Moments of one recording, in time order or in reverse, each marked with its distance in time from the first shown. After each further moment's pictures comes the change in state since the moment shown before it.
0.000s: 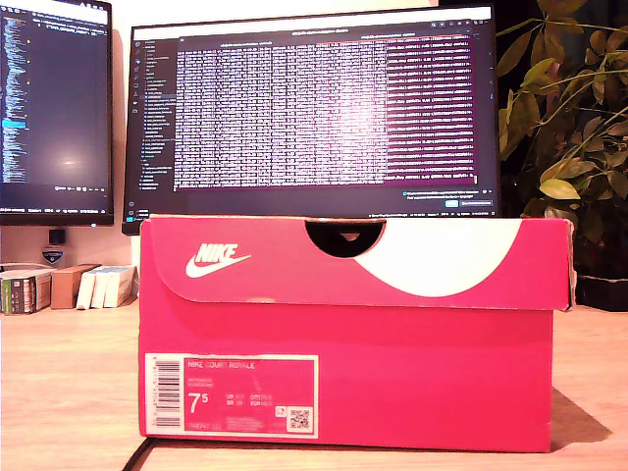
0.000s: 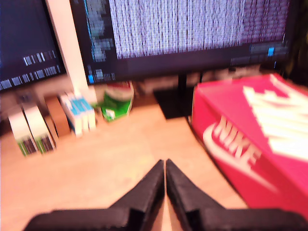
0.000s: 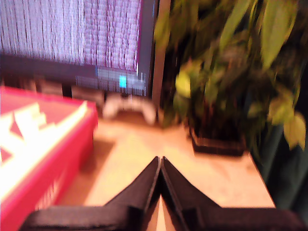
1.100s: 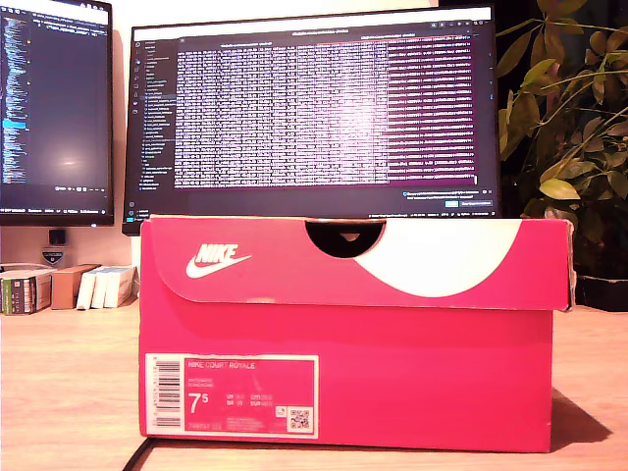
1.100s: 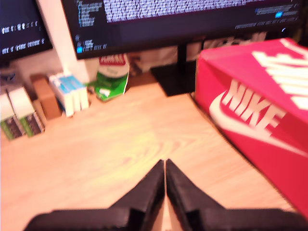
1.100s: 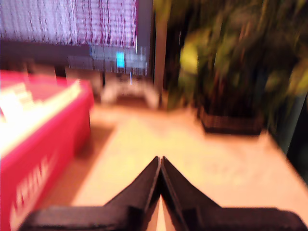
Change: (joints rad) left arm 0.000 0.000 -0.257 0.207 -0.055 0.046; right arm 0.000 0.001 -0.298 0.214 0.000 0.022
